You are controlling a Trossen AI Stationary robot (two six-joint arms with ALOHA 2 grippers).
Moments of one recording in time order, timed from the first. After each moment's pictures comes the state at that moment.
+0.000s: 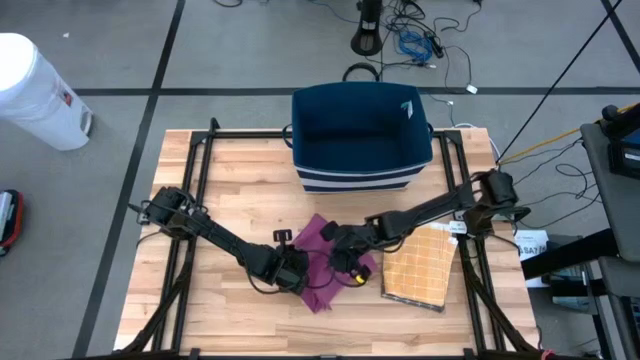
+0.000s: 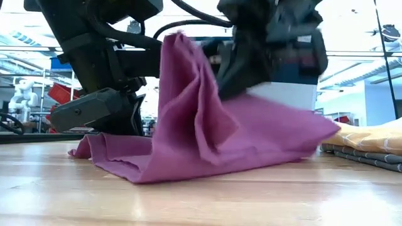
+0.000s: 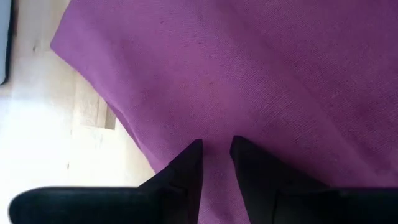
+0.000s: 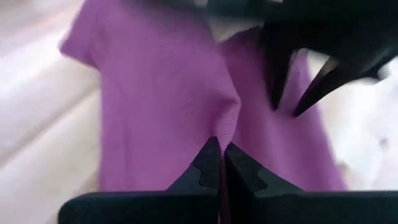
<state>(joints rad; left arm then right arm) -0.42 1.90 1.10 -0.55 -0.48 -0.42 0.20 1.78 1.09 -0.12 -0.13 -0.49</state>
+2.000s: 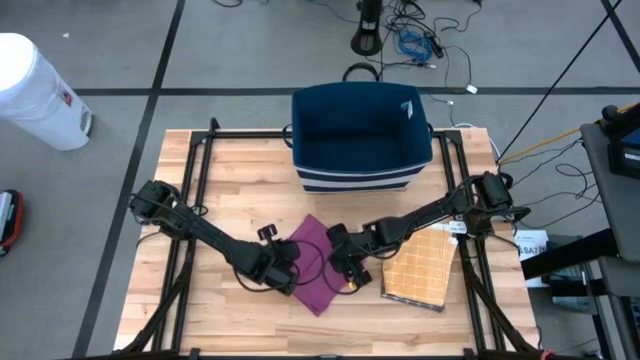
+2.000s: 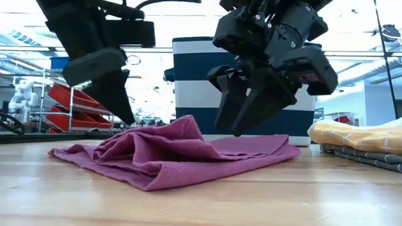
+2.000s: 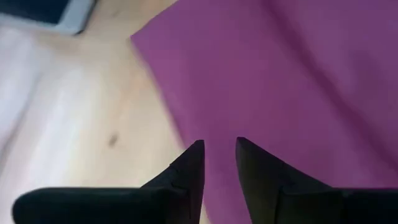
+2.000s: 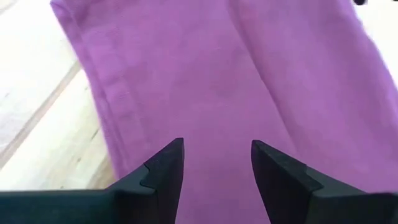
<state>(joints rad) -0.46 1.77 1.10 -0.72 -0.56 -0.76 0.23 1.85 1.09 -0.18 -0.05 -0.27</state>
